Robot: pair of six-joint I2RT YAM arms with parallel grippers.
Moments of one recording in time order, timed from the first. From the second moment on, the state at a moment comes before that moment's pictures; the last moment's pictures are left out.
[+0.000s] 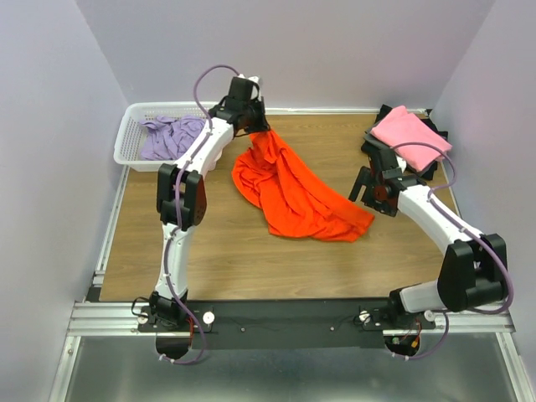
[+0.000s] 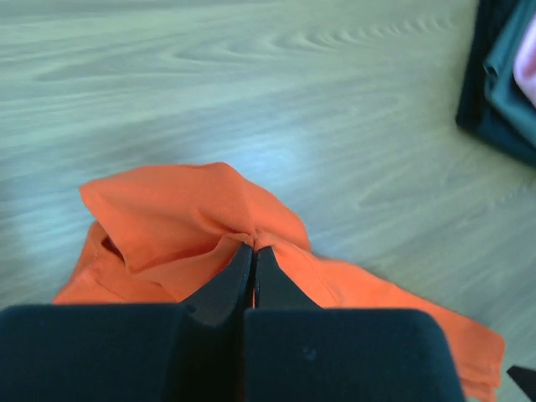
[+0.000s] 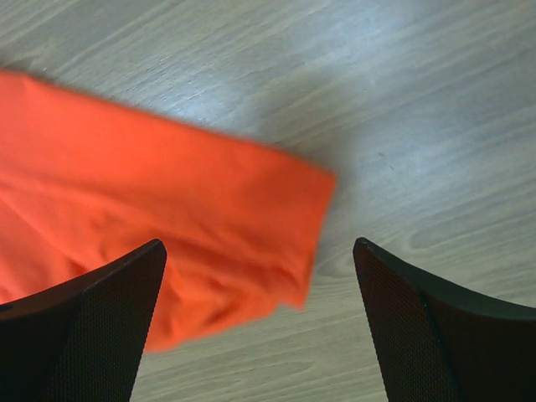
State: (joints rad) left arm -0.36 2.27 2.16 -0.53 0.22 -0.40; right arm 0.22 1.39 0.96 -0.62 0.24 0.59
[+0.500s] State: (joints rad) left arm -0.31 2.27 2.11 -0.49 0.19 -0.44; right arm 0.22 1.58 1.02 -0.57 0.08 0.50
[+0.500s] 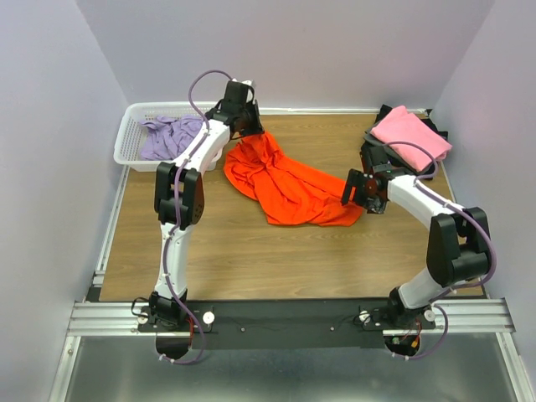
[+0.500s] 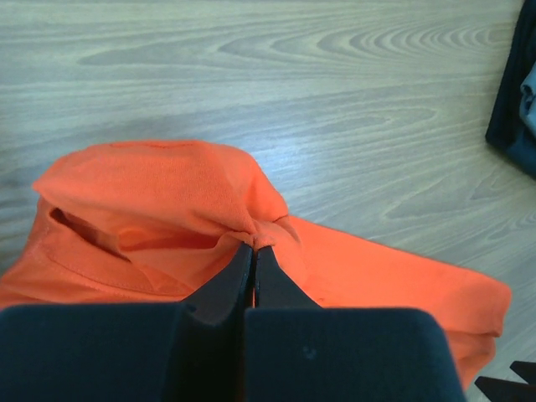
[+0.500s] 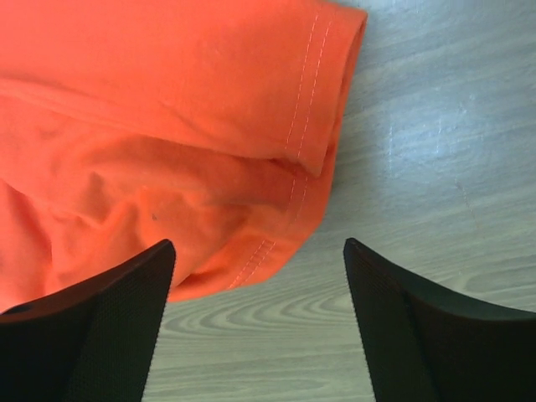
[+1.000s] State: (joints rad) left arm -0.31 2.27 2.07 -0.50 0.19 -0.42; right arm 0.14 1.69 1.06 -0.46 0.09 0.52
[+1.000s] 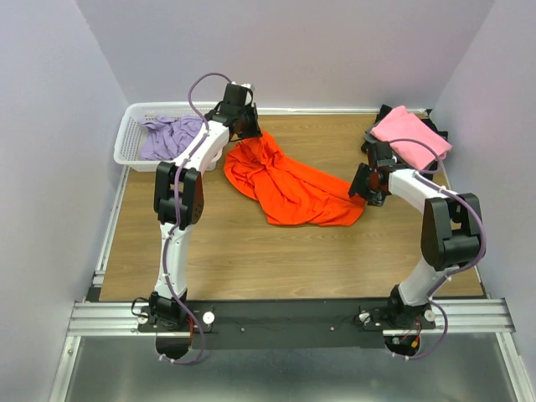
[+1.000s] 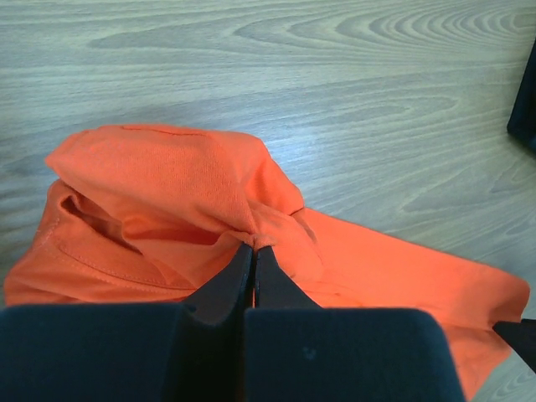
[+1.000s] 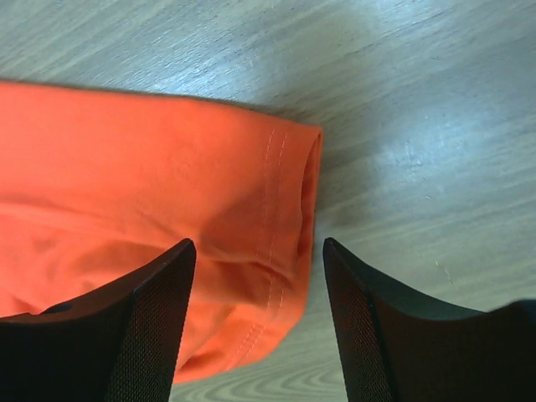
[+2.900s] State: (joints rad) left arm -0.25 2.19 1.90 -0.51 0.24 -0.38; right arm 0.12 1.73 1.21 -0.63 0.06 0.55
